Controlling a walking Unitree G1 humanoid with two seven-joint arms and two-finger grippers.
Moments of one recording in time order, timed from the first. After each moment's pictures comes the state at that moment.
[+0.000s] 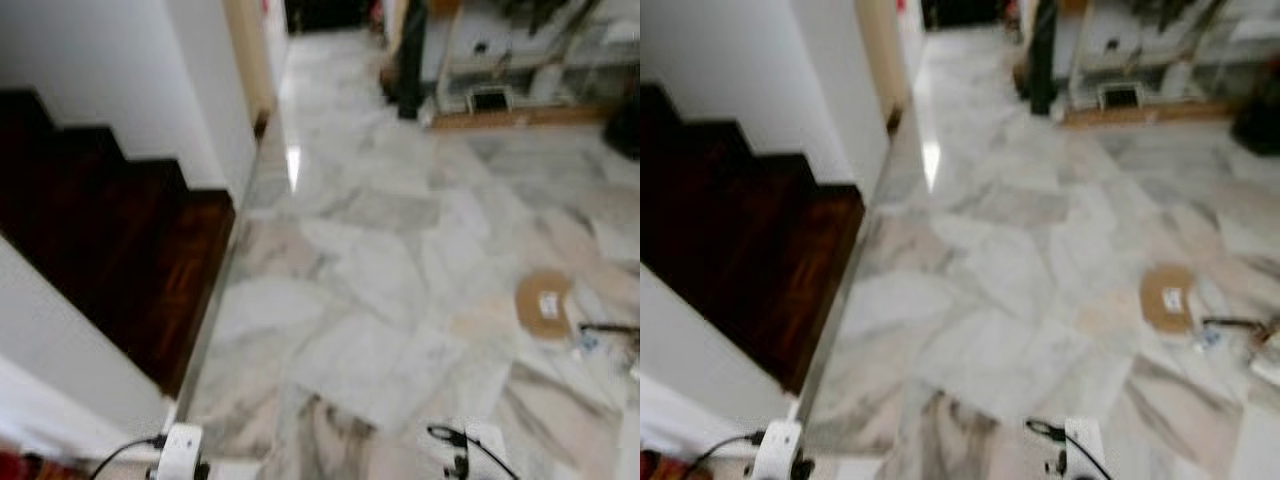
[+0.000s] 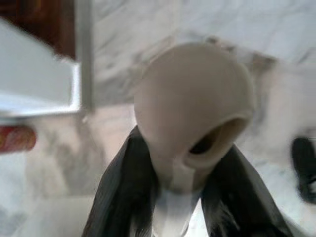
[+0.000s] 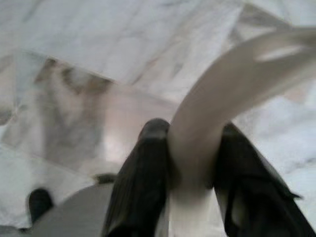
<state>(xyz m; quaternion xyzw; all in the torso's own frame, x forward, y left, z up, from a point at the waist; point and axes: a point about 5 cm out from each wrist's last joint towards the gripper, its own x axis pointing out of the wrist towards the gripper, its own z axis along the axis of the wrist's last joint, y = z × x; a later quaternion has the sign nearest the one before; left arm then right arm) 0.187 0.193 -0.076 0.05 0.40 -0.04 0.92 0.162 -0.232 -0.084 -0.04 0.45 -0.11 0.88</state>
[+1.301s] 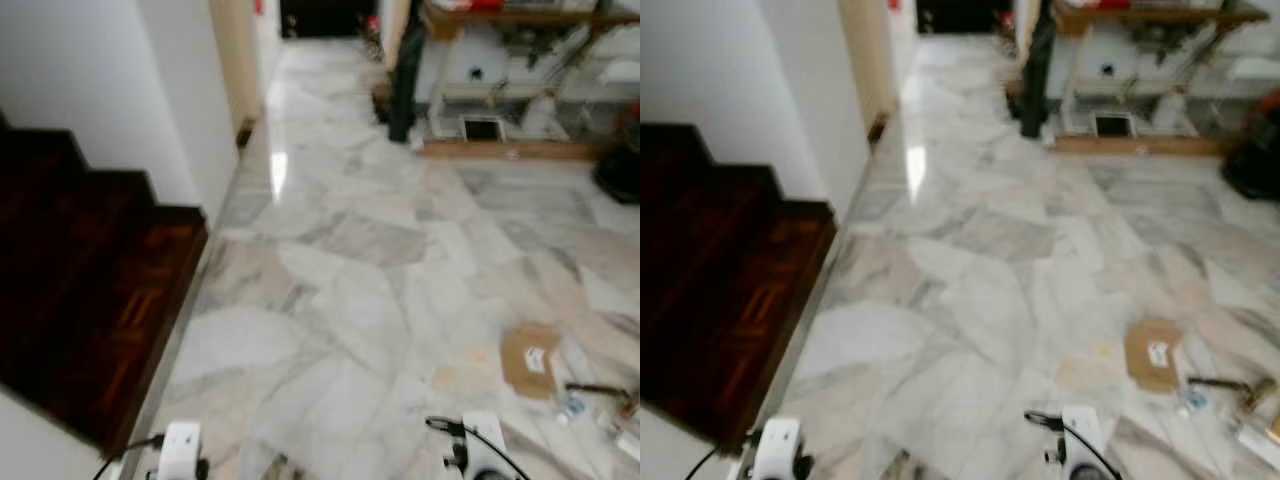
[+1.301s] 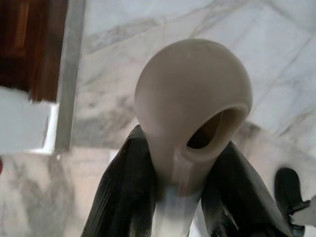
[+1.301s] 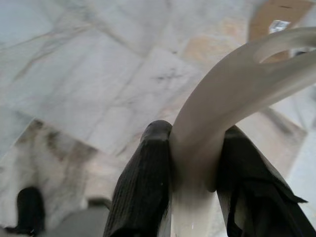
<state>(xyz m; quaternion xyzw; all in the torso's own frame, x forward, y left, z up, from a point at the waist) 0.184 0.204 -0.077 0.02 0.40 0.04 0.92 0.186 -0.223 -0.075 -0.07 0.42 -0.06 0.90</state>
